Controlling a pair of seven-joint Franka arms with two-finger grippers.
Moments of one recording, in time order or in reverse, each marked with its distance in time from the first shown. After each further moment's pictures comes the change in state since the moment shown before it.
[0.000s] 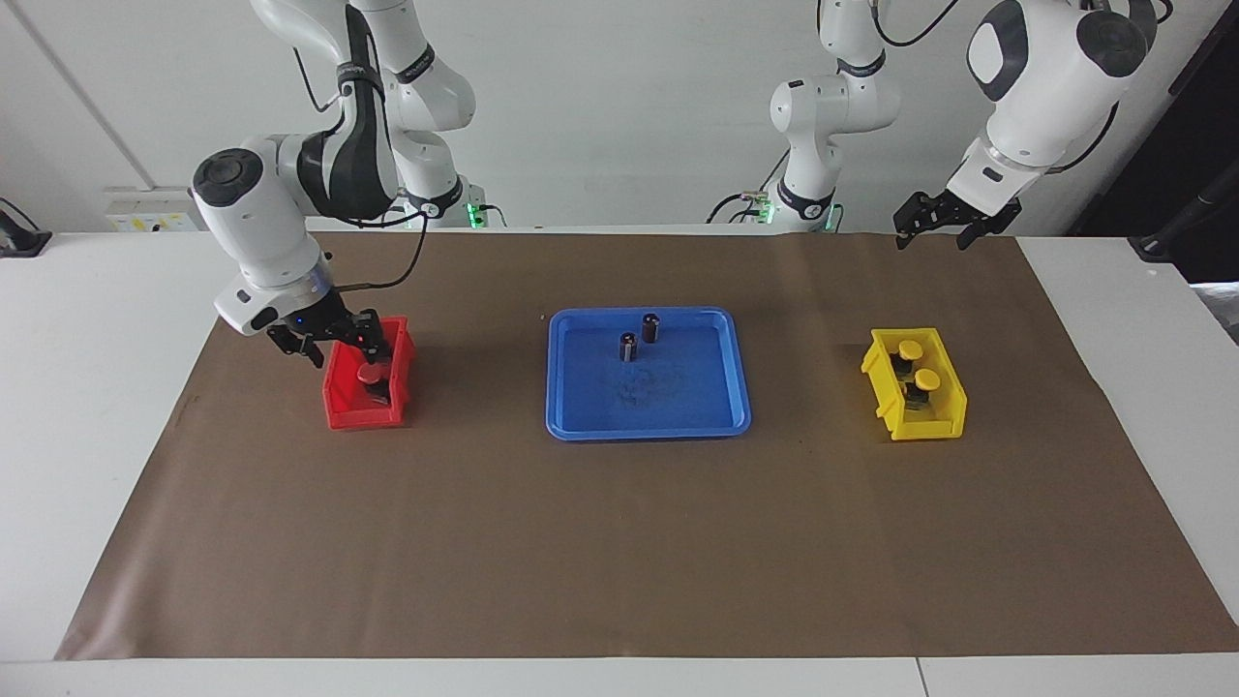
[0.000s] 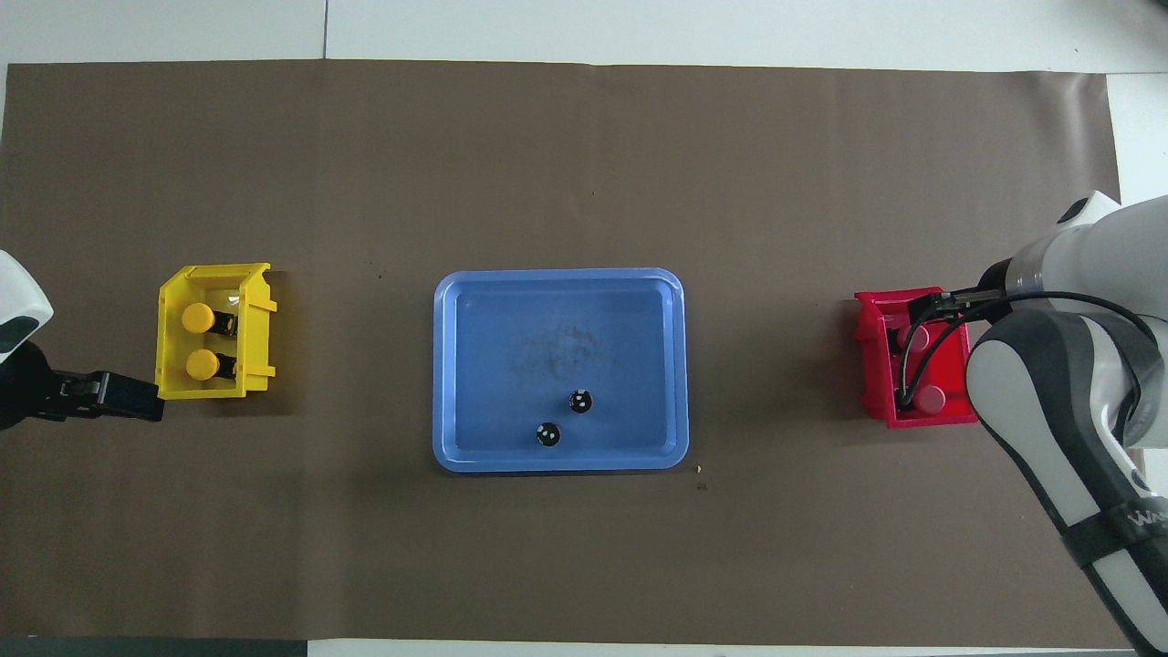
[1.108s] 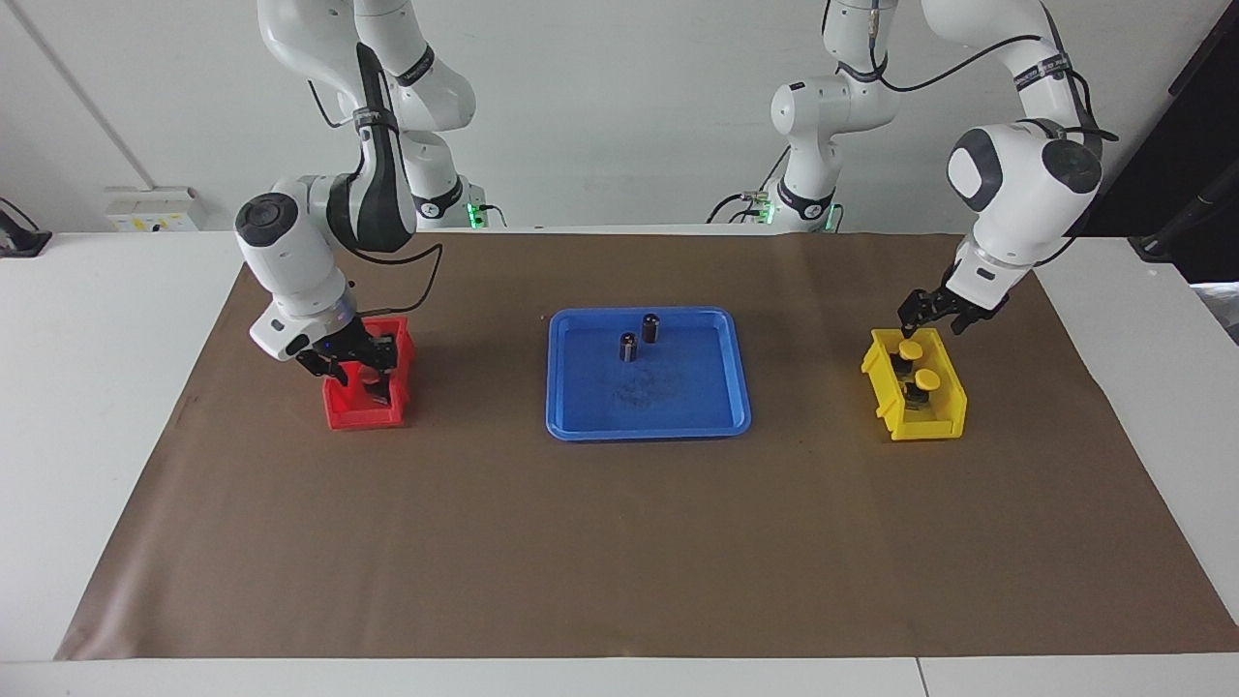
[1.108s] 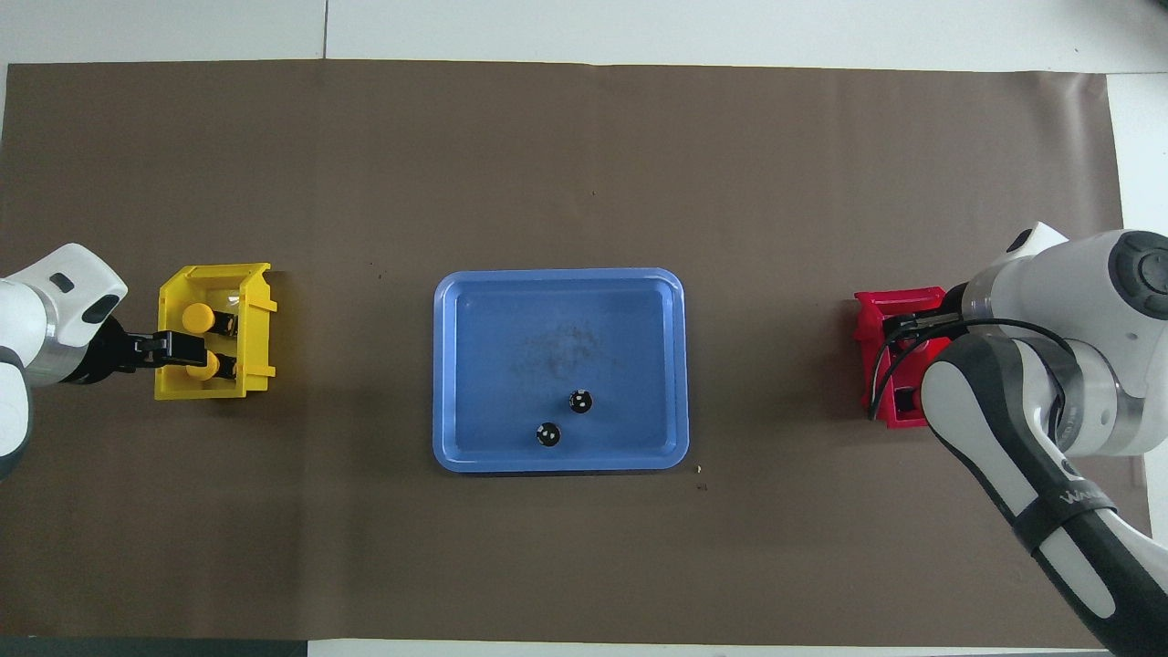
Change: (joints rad) left arm 0.073 0.169 -0.001 -0.216 0.000 0.507 0.000; right arm 0.004 0.047 0.000 -0.081 0.000 0.122 -0.033
